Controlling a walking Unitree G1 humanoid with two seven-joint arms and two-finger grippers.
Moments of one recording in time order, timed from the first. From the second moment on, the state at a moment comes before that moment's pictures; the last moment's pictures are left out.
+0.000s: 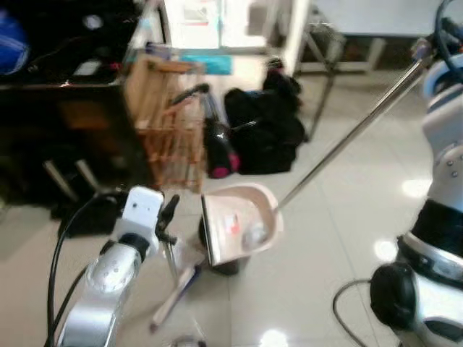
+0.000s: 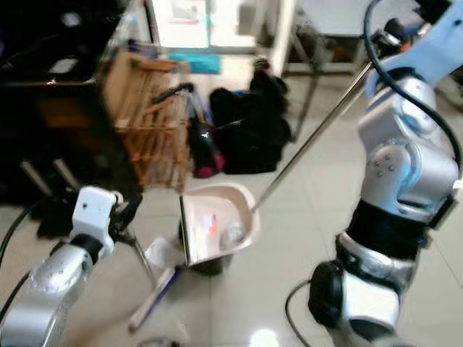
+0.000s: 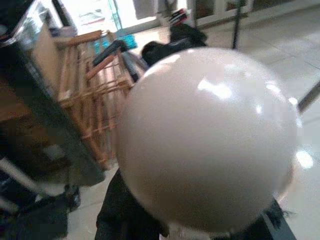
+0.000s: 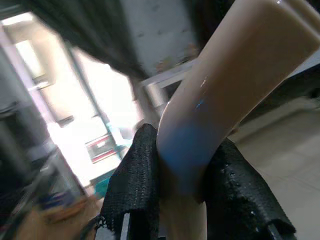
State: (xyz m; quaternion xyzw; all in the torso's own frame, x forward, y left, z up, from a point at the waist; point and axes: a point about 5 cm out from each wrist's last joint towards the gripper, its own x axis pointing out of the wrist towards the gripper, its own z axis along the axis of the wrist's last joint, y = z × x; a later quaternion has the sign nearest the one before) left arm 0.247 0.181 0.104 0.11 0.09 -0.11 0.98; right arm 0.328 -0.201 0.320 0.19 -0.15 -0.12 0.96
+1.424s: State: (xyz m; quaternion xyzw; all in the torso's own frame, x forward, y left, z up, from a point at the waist) left arm 0.246 0.180 0.102 0.12 0.10 -0.11 0.98; right arm 0.322 -0.208 0.319 0.18 -0.17 -0.13 0.96
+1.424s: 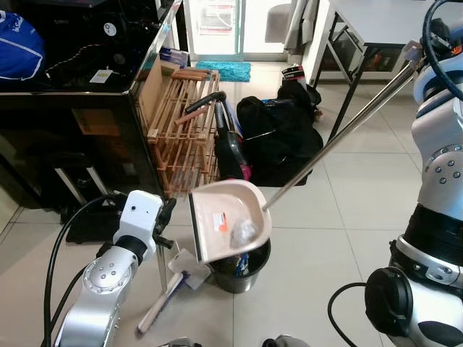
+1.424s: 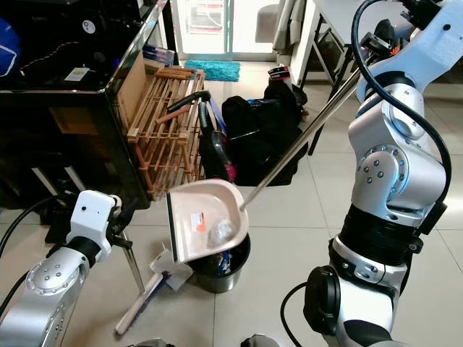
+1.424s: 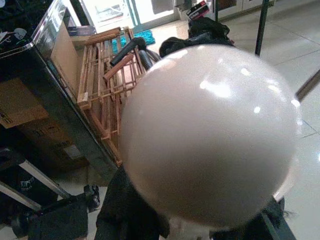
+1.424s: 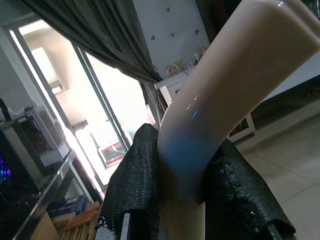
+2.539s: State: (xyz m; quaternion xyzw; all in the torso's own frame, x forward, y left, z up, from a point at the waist) left arm 0.242 0.187 0.097 0.12 0.11 -0.09 0.98; right arm 0.308 -0.150 0.320 0.07 -0.34 -0.01 0.94
